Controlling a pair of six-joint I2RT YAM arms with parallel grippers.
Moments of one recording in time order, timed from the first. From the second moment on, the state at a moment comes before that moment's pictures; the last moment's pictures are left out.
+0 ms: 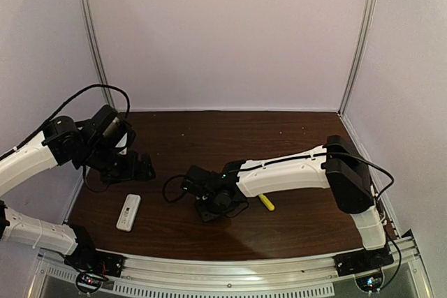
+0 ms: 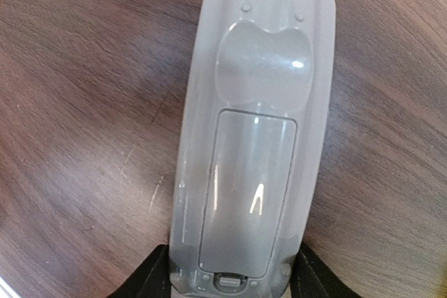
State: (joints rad) left arm -0.79 1.08 1.07 -1.06 -0.11 -0.79; right arm 1.21 2.21 1.68 -0.68 0.19 0.67
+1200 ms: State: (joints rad) left arm -0.54 1.06 1.09 -0.76 0.68 -0.61; right arm 1.18 1.62 1.31 -0.52 0.06 0.20
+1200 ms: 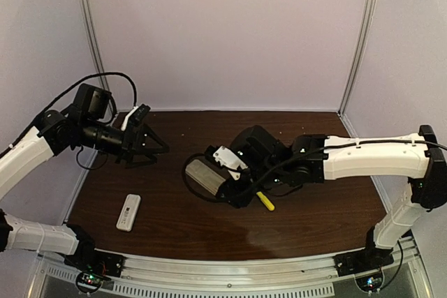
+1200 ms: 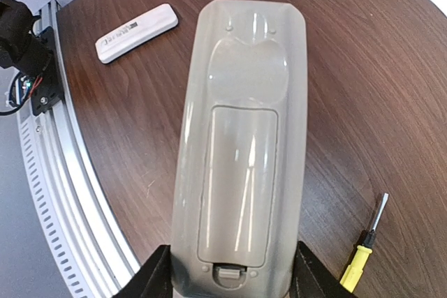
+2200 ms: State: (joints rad) left arm -0.55 1.39 1.14 -0.58 0.98 -0.73; right arm 1.21 1.52 1.29 -0.42 0.13 0.07
